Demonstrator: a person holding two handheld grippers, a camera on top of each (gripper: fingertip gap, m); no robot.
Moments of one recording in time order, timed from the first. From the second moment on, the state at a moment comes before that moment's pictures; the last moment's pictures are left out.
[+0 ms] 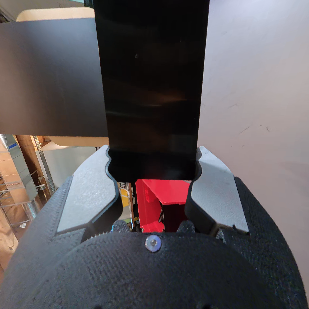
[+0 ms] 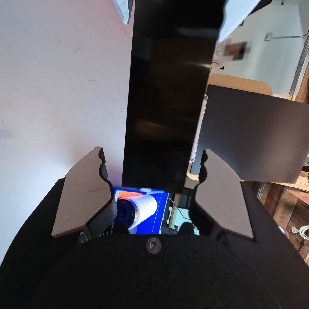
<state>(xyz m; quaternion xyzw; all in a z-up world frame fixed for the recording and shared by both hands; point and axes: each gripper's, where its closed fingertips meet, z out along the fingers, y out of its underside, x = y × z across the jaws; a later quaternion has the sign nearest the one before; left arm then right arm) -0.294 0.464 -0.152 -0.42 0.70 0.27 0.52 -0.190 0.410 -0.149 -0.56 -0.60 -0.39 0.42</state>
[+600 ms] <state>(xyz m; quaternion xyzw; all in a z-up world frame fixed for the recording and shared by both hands) -0.270 0.421 -0.143 -0.39 0.71 0.21 0.55 -0.199 0.412 -0.142 -0.54 -0.59 -0.38 0.47</state>
